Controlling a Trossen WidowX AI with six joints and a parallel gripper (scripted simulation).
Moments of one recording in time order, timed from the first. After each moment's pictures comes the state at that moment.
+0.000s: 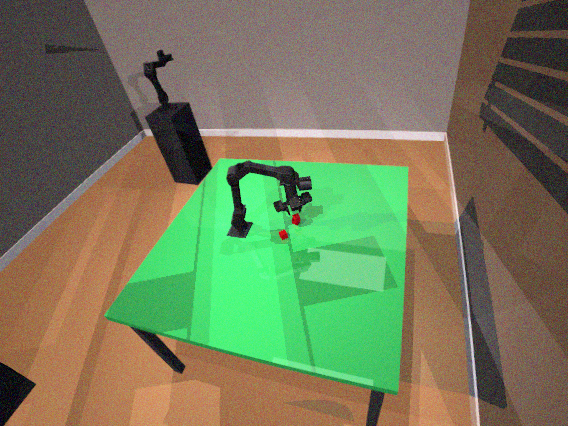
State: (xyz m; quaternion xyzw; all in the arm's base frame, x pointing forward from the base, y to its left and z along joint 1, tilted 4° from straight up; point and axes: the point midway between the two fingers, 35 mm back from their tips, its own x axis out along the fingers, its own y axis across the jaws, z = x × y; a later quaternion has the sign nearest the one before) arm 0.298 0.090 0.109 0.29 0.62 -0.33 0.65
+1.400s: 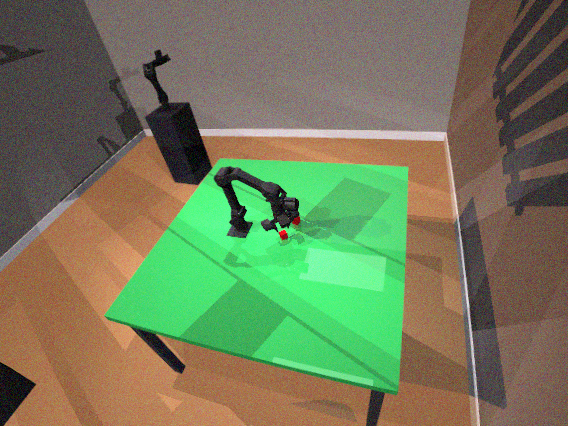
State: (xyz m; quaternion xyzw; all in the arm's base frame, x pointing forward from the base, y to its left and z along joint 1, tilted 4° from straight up) arm 0.261 -0.005 0.078 0.24 0.64 -0.27 0.67
